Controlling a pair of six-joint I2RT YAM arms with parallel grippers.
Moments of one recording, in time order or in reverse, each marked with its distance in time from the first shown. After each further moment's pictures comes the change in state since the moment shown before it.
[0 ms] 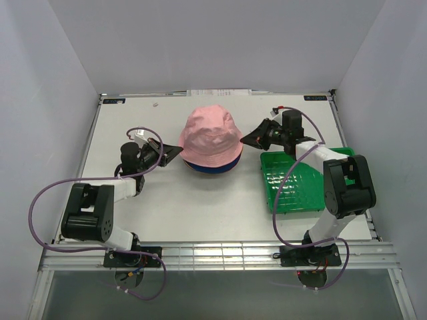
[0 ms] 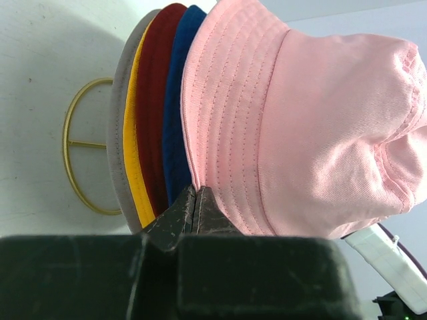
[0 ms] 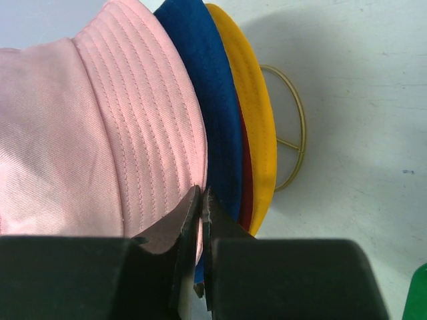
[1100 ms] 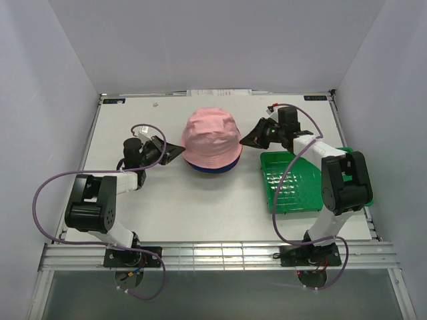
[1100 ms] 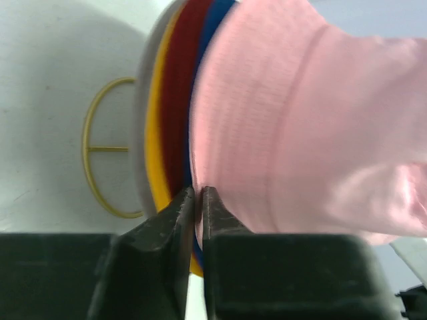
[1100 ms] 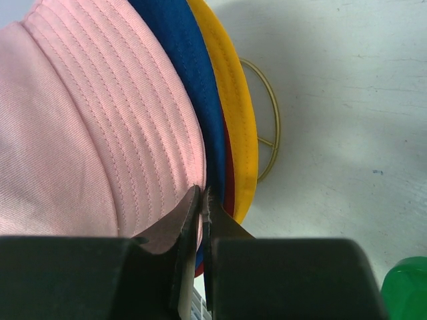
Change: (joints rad) left arm 0.000 0.095 0.067 -0.044 0.037 0.083; right arm 0.018 0.043 0.112 -0.204 0.037 -0.173
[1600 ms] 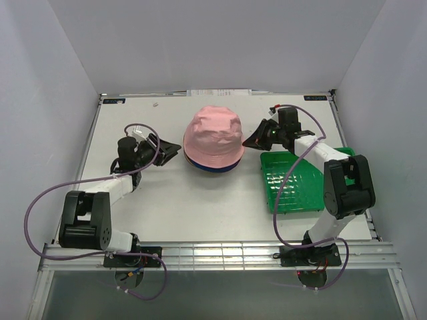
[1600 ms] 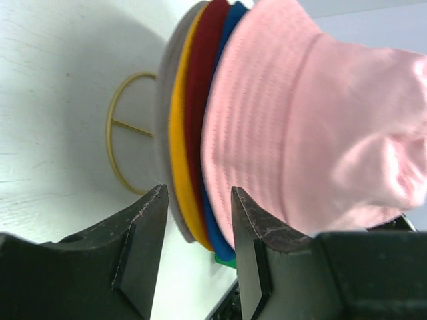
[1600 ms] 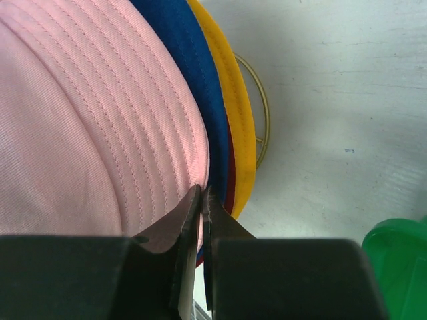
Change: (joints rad) left arm 0.024 -0.153 0.013 -0.236 -0.032 0.033; right arm 0.010 -0.040 -0.002 -0.082 0.083 -0.020
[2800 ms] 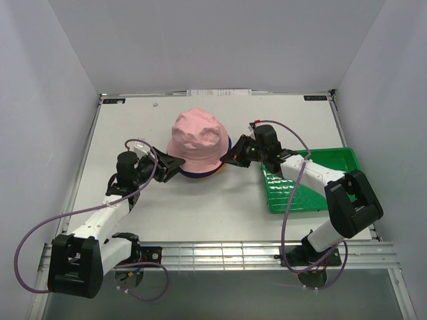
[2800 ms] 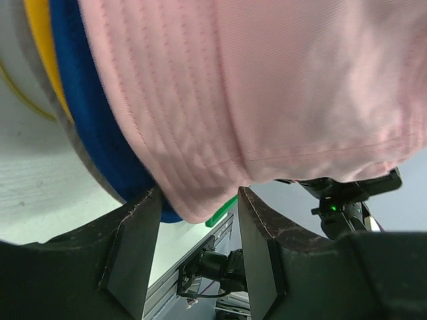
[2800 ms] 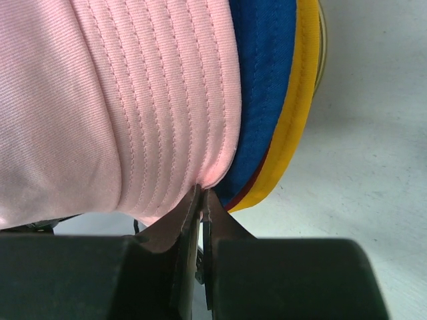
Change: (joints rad) left arm -0.088 -0.373 -0.144 -0.213 -0.008 -0.135; right arm 0.302 -0.165 -0.203 0.196 0.163 0.275
